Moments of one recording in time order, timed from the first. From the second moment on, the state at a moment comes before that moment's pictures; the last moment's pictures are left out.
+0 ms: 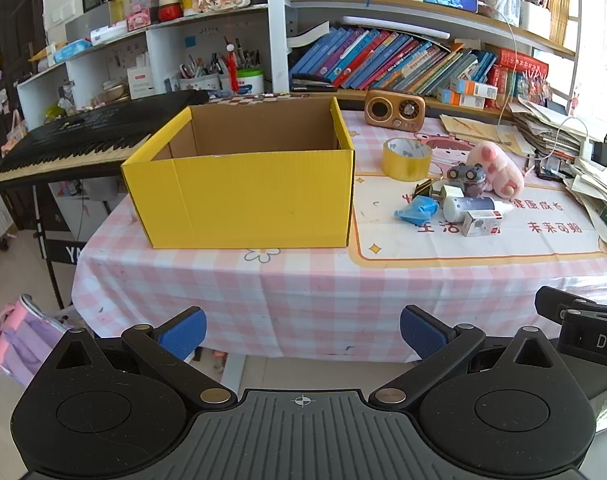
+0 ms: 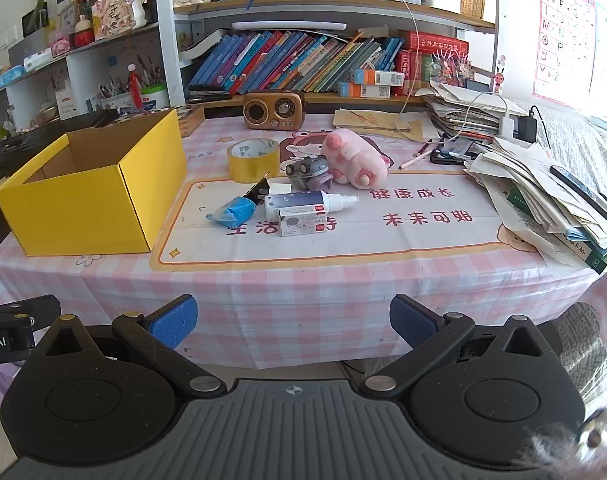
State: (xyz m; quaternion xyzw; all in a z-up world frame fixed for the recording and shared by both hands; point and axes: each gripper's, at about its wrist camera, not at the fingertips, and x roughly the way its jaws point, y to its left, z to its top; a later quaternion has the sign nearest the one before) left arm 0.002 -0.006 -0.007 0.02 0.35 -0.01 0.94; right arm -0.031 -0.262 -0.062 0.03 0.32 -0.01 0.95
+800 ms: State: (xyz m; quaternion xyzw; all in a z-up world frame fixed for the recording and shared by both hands) left arm 0.002 -0.005 -0.009 0.02 0.35 -0.01 0.94; right arm -0.033 -0.260 -0.060 0.03 0.32 -0.01 0.95
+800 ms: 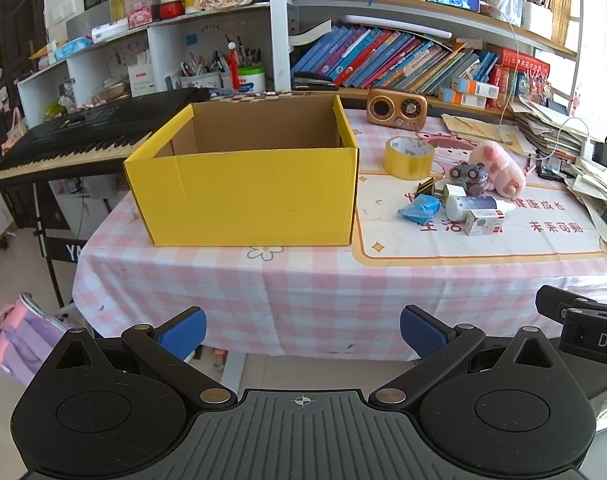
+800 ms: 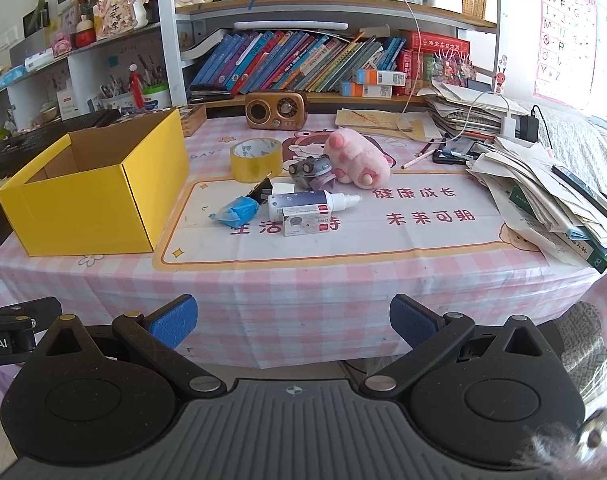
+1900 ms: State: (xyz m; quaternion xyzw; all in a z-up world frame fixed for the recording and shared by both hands) left arm 0.006 0.001 -0.010 0.01 0.36 -0.02 0.93; right arm -0.033 -0.249 -0.059 0.03 0.31 0.00 0.95
